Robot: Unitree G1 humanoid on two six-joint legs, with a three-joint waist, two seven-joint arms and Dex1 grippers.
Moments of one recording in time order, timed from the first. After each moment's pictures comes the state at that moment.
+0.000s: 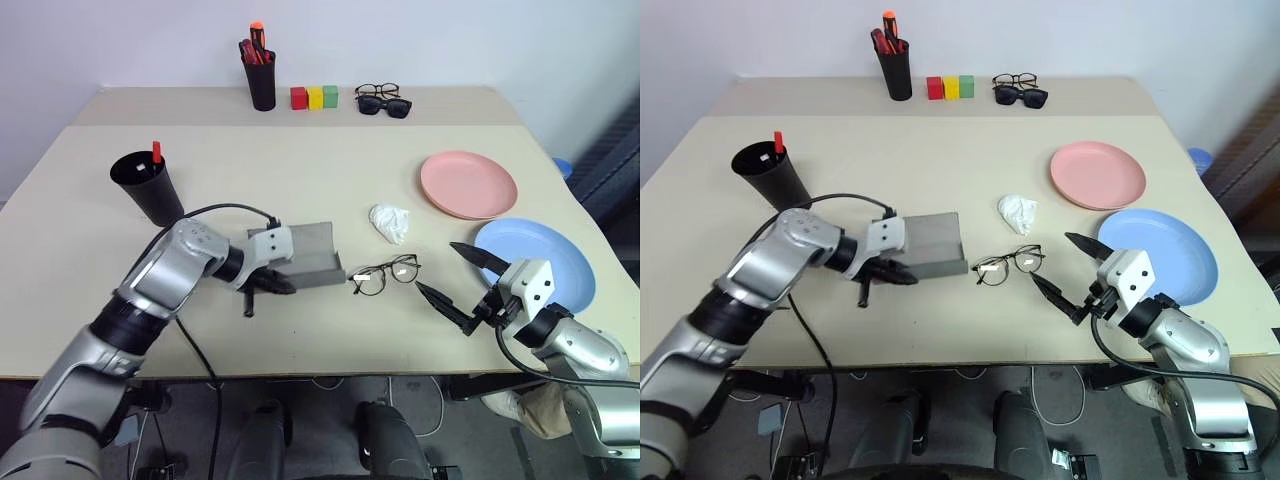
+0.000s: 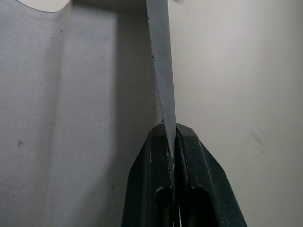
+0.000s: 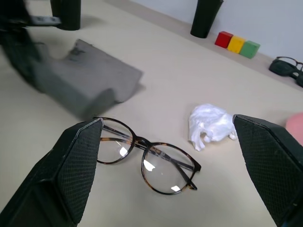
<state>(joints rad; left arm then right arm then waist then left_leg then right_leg) -0.63 0.77 -0.41 -0.14 -0.10 0.68 -1.30 0.10 -0.58 -0.21 -0.33 0.40 0.05 0.77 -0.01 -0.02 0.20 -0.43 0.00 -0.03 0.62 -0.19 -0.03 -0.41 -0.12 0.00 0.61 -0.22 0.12</state>
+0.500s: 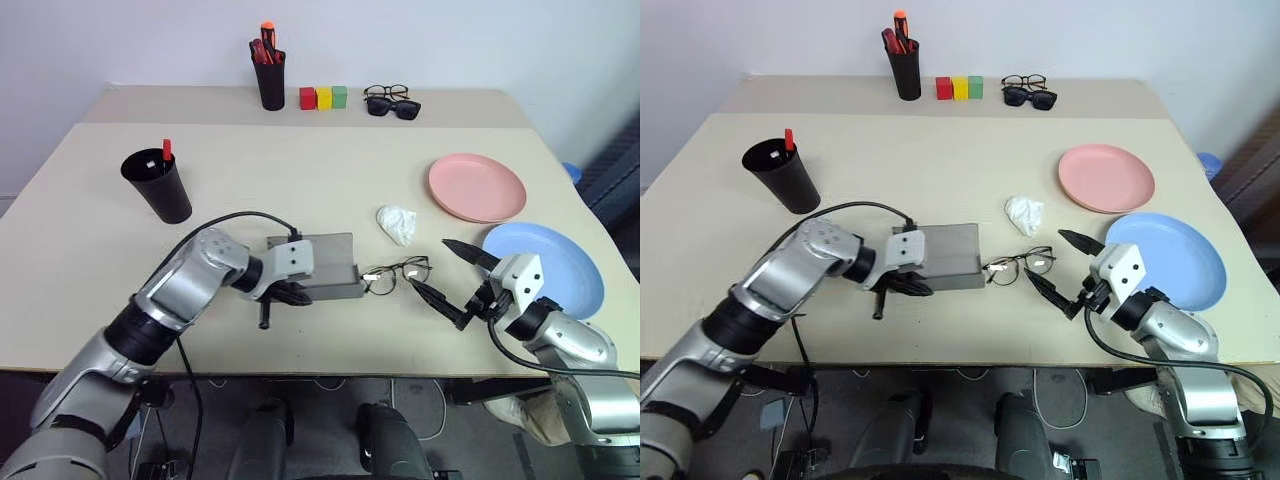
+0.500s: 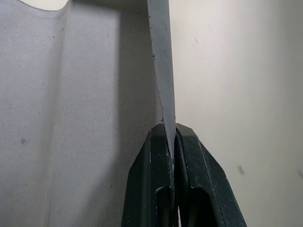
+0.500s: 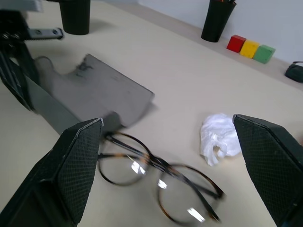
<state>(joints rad) -0.72 0.59 -0.51 -0.10 -0.05 0.73 -1.18 0.05 -0.58 -0.18 -0.29 0.39 0.05 0.77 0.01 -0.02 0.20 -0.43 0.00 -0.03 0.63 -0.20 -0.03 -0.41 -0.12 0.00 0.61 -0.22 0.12</state>
